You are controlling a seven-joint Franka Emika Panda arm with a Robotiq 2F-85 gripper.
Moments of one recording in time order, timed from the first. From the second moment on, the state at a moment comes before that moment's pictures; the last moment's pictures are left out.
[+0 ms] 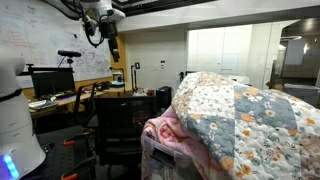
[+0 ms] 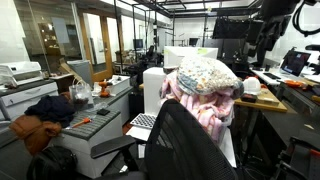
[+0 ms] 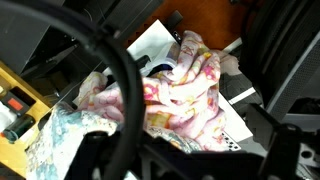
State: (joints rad) arm -0.02 -0.70 0.28 -2.56 -0.06 1.99 0.44
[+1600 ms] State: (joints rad) arm -0.09 -0.41 0.24 -2.47 -0.19 2.23 0.66
